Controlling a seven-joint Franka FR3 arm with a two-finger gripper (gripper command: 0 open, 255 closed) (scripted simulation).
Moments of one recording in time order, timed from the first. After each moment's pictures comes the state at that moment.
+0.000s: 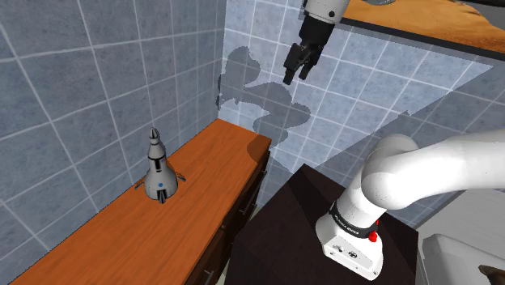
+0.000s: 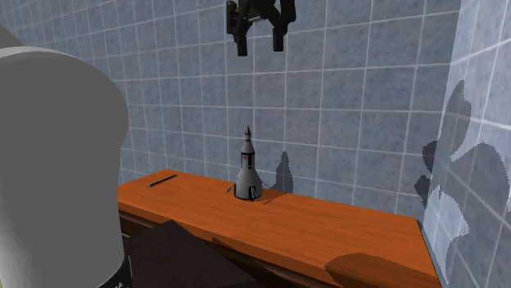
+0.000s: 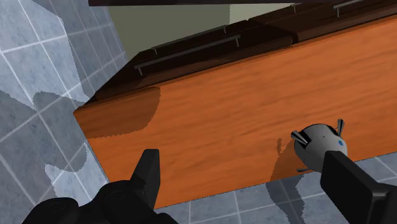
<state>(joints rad) 0.01 -0.82 -0.06 -2.41 -0.02 1.69 -0.01</state>
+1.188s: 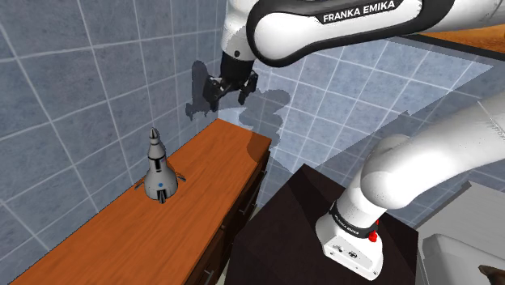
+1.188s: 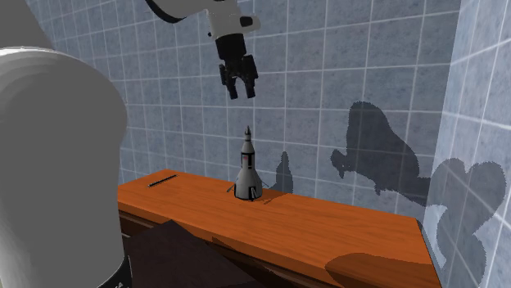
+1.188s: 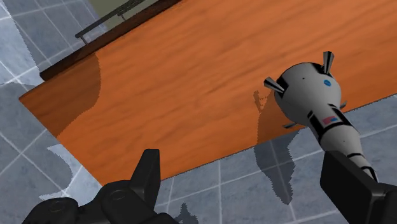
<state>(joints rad) -0.01 -0.47 0.35 -2.39 0.00 2.11 0.54</state>
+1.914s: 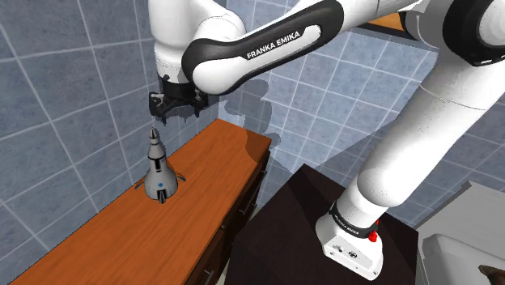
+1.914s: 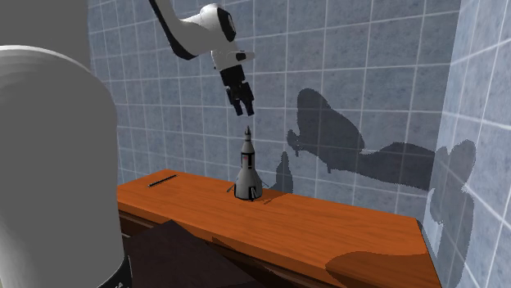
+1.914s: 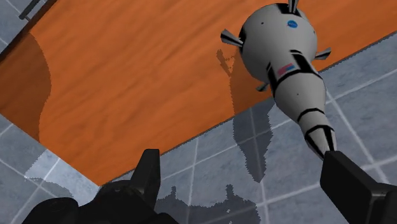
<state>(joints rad) -0.09 -0.01 0.58 -2.10 -0.34 2.21 1.05</state>
